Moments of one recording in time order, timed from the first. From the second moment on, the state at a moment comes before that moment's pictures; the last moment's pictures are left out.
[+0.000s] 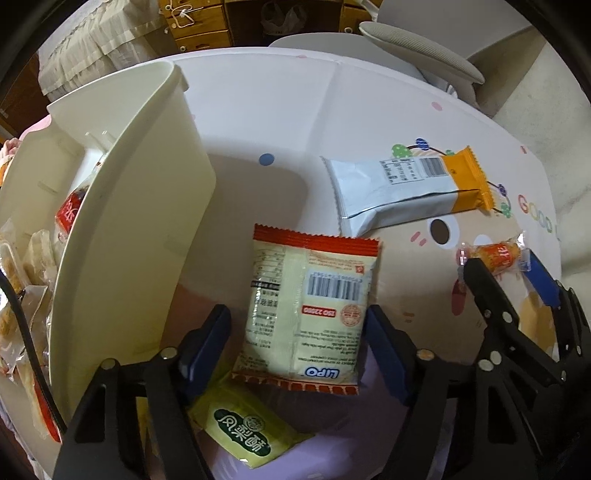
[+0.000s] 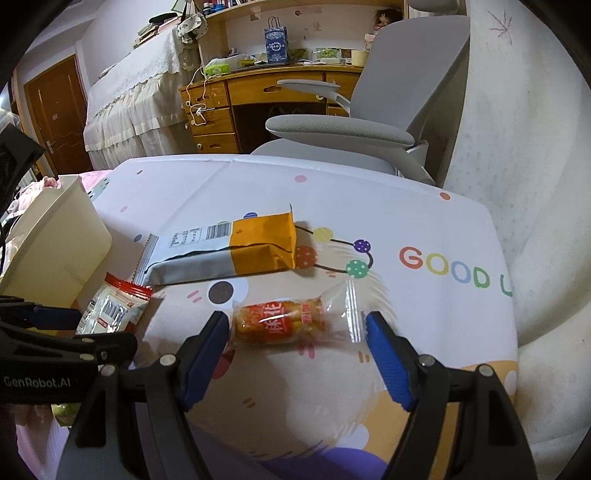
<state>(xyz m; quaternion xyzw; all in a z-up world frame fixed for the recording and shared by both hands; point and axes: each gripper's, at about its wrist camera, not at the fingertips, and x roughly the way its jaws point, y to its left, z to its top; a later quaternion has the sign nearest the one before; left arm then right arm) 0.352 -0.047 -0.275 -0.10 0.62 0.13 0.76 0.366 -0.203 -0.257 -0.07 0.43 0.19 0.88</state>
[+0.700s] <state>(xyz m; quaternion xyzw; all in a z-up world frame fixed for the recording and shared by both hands) 0.339 -0.043 -0.249 -0.11 0.59 0.13 0.79 0.367 -0.207 -0.252 -0.05 0.44 0.19 0.88</state>
